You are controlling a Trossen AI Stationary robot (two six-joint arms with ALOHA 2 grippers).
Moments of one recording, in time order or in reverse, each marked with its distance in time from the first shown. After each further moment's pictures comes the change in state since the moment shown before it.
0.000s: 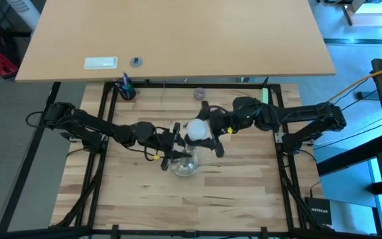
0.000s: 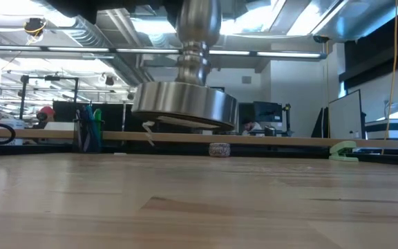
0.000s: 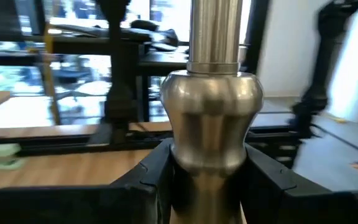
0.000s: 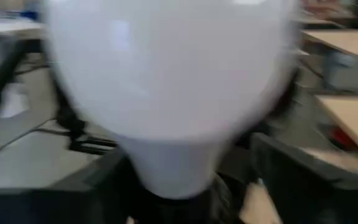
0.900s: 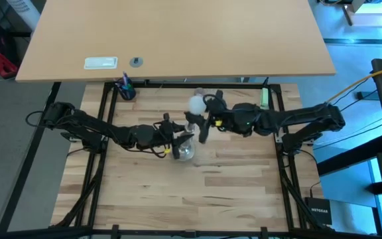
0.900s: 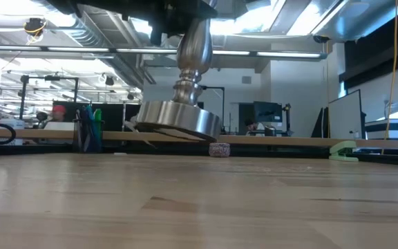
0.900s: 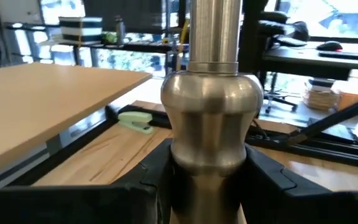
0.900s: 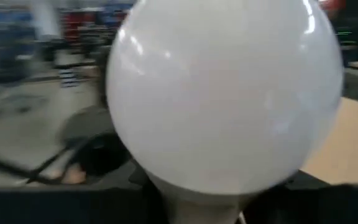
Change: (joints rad) left arm -0.034 -0.001 0.002 -0.065 -0.575 -0.024; right arm 0.054 0.020 -0.001 0.047 0.687 0.067
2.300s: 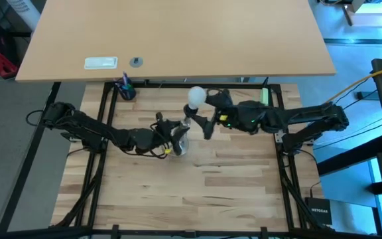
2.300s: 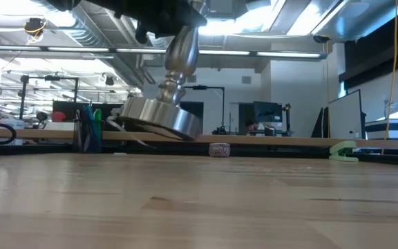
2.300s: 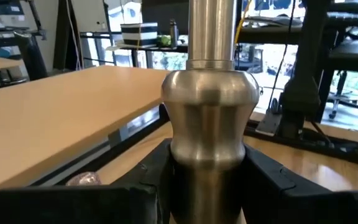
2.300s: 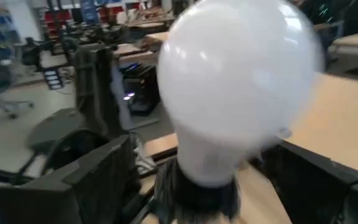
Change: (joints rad) left arm -0.038 0.000 0.000 -0.001 -0.285 0.046; right arm 0.005 -0.058 0.002 -0.124 0.028 0.120
